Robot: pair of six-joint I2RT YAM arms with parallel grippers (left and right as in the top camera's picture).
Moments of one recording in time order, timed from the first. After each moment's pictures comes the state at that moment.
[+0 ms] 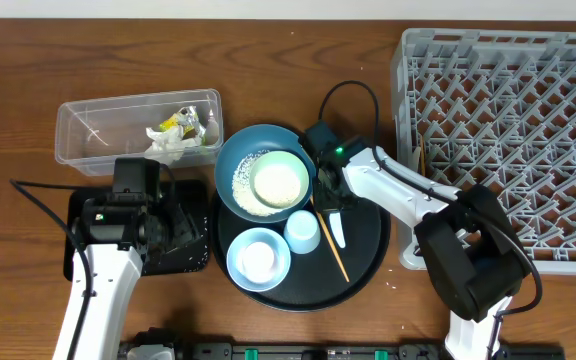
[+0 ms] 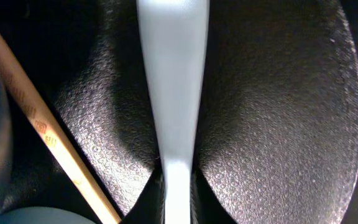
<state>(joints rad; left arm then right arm) 0.00 1.13 0.84 -1.07 0.02 -0.46 0.62 1.99 1.30 -0.84 0.04 0.58</state>
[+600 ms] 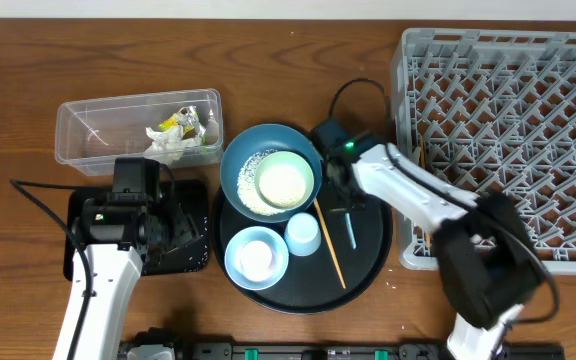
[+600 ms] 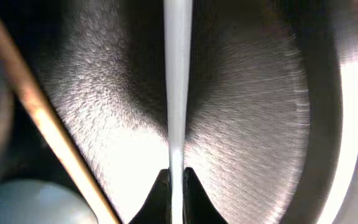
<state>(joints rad) 0.00 1.13 0.84 -1.07 0.02 -0.46 0.58 1.91 1.31 -0.94 0.05 0.56</state>
